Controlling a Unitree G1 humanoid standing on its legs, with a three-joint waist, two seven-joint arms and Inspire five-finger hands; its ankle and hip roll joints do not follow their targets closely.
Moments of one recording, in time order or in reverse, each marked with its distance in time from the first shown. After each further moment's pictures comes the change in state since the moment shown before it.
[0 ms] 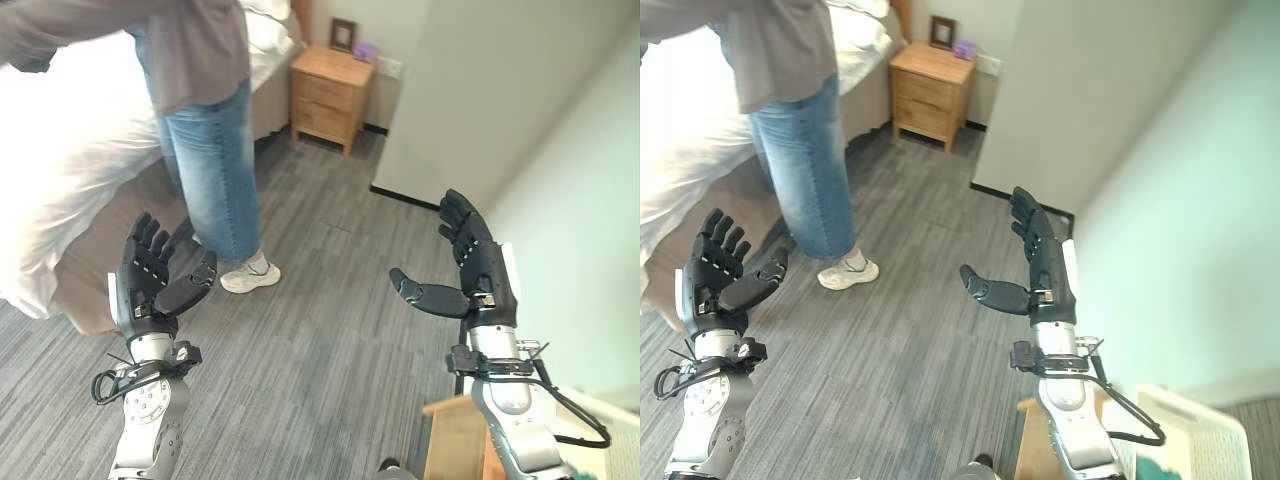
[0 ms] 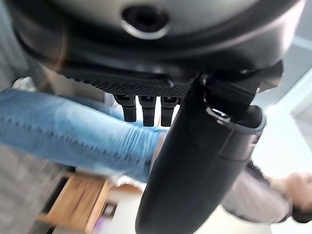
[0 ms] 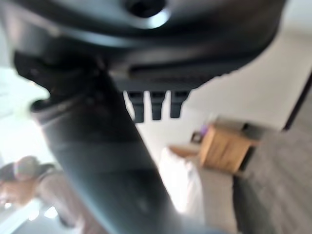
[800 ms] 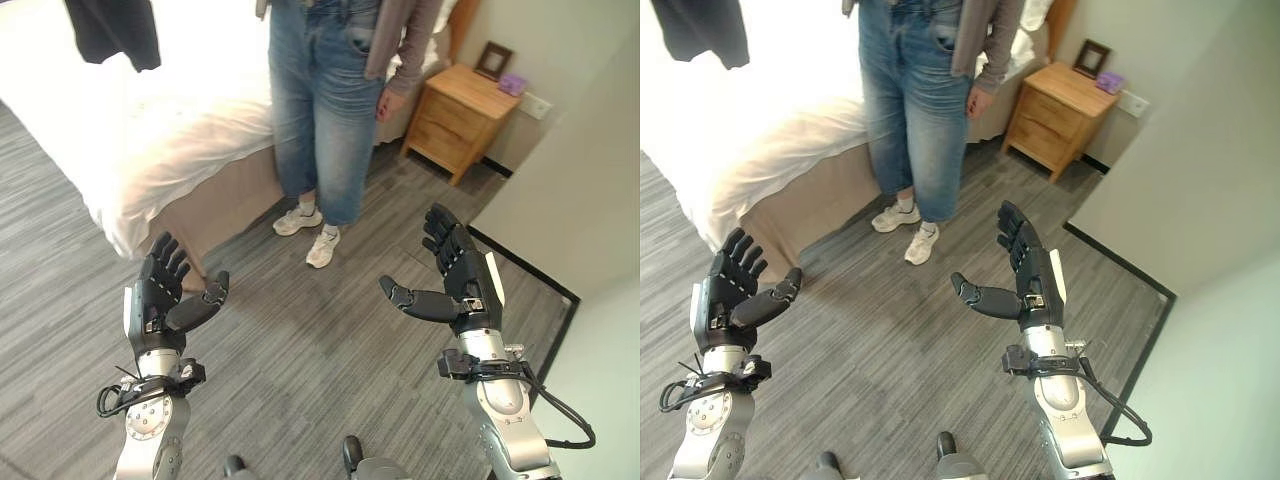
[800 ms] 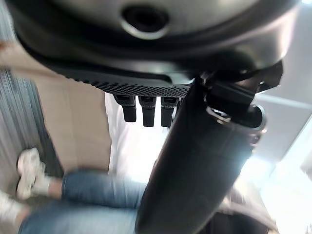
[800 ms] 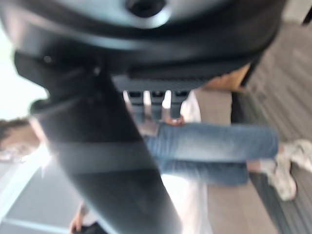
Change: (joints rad) left arm 0.040 0.006 0.038 0.080 0.000 0.004 -0.060; right arm -0.008 0.053 0.015 0.082 0.128 0.014 0.091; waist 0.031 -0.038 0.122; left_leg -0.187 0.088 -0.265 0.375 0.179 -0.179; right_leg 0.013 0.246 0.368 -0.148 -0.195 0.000
